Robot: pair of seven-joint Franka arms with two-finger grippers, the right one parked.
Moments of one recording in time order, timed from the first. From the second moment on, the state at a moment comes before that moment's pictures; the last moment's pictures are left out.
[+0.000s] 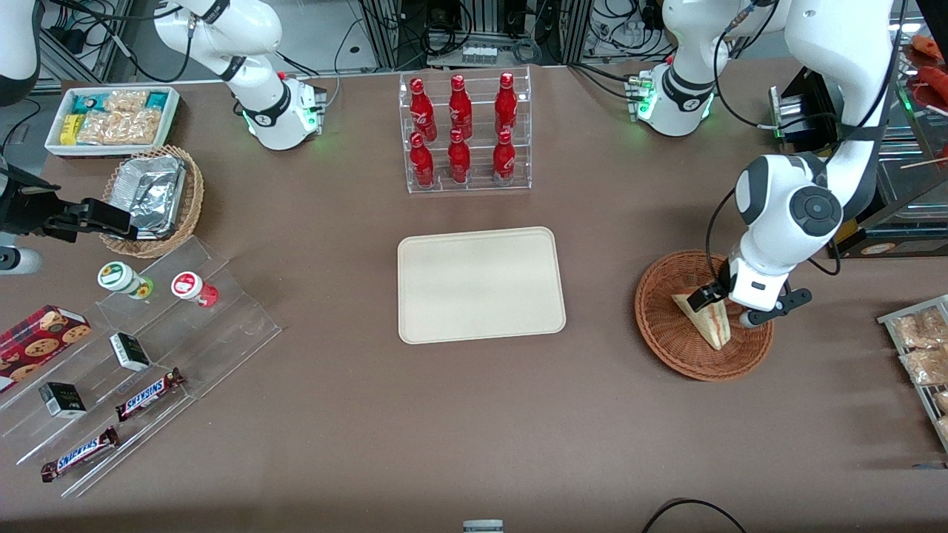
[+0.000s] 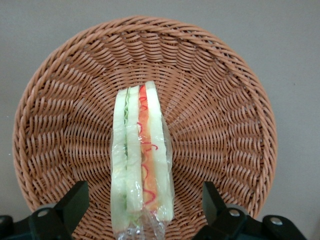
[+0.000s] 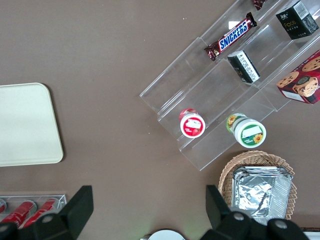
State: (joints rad) arm -0.05 0.22 -0.04 -2.22 0.03 2.49 -0.51
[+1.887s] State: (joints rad) arm -0.20 0.13 -0.20 -1.82 0.03 1.88 -0.55
